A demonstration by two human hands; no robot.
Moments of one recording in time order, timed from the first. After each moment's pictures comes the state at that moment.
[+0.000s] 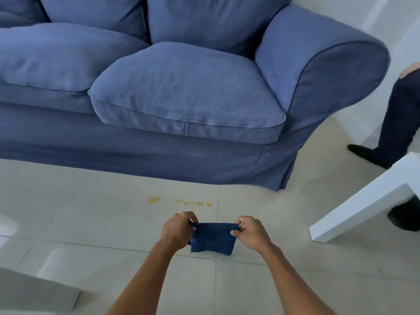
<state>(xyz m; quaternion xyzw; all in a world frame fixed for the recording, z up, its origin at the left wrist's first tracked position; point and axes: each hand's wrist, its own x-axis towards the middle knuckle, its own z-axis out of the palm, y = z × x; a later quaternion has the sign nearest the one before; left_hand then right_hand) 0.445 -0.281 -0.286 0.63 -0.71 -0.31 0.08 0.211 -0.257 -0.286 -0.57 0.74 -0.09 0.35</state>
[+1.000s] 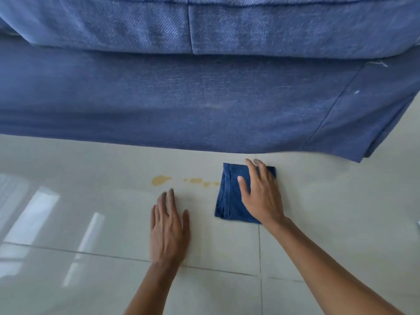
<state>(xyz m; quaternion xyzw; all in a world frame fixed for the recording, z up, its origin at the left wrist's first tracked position) 0.488 -0.323 -0.467 0.75 -0.64 -0.10 0.14 0.263 -0.392 -0.464 -0.67 0.71 -0.19 0.09</state>
